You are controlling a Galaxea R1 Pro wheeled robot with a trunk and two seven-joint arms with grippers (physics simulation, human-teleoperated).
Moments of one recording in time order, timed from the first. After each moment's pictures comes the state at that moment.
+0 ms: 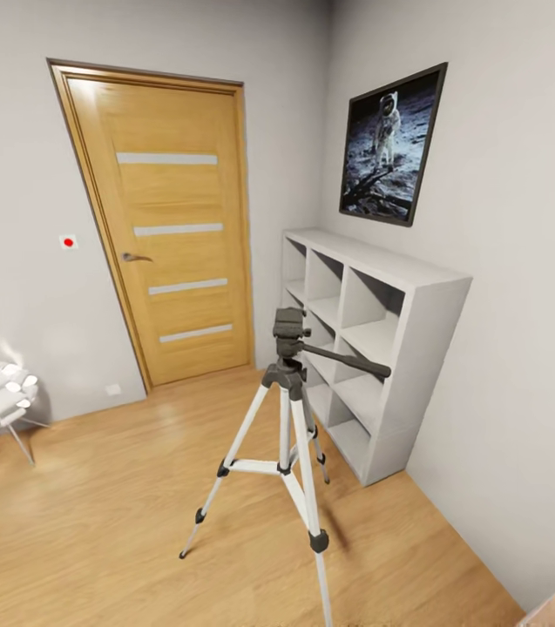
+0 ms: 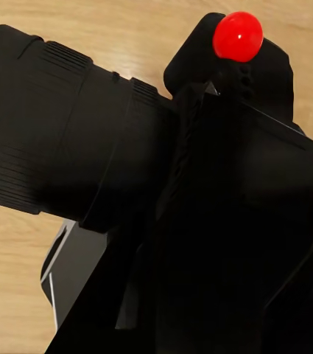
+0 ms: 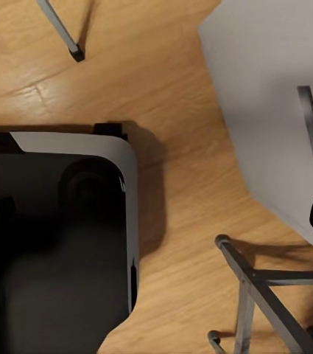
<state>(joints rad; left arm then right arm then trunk) -0.23 0.04 -1.04 0.00 1.56 -0.04 0.00 -0.24 -0.11 -0.44 0.03 0.46 -0.08 0.00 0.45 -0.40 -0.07</state>
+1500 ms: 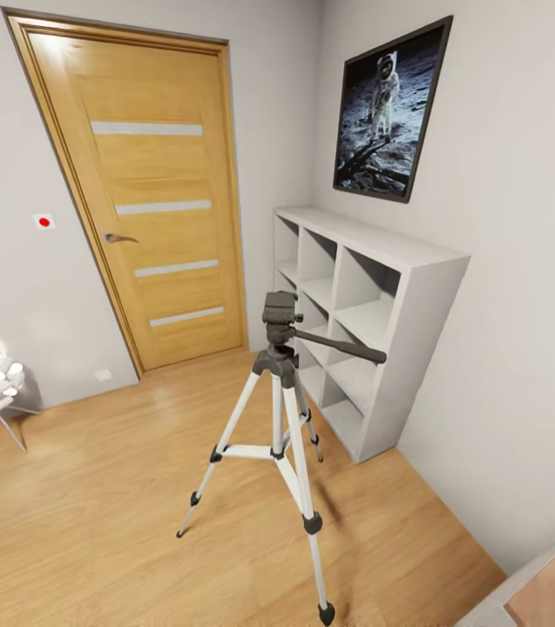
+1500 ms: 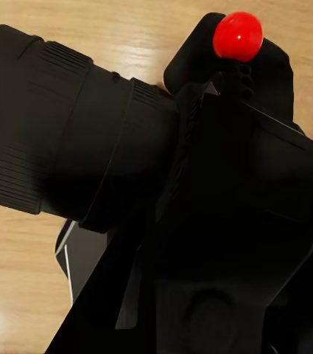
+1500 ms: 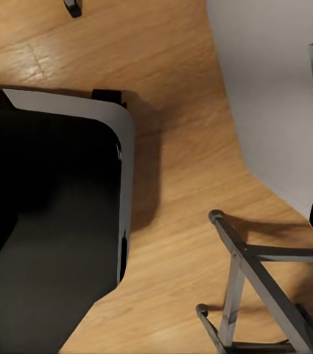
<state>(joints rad) -0.23 0.04 -1.04 0.00 1.56 -0.04 0.00 -0.24 -0.11 -0.44 0.03 0.52 -0.09 0.00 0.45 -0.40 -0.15</state>
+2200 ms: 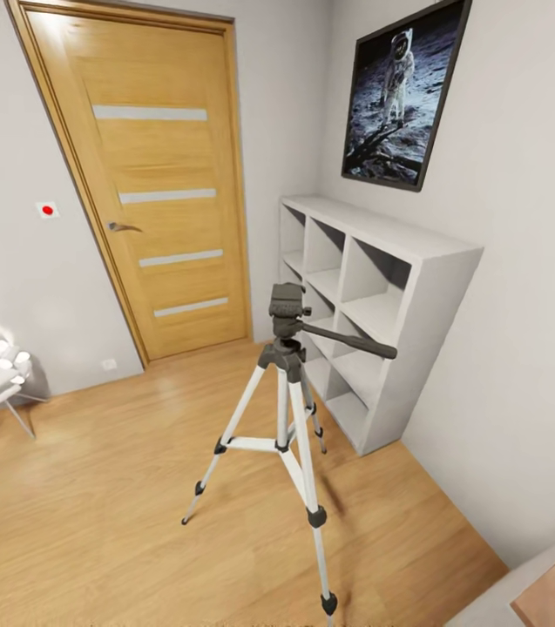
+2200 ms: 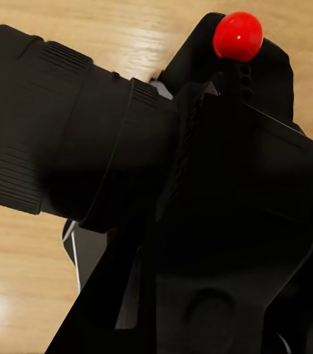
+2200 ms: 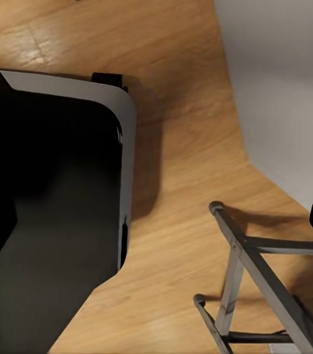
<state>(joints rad) -0.23 0.04 -1.04 0.00 1.56 -0.04 0.00 -0.24 -0.11 -0.44 0.03 0.52 -0.09 0.00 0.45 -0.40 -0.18</state>
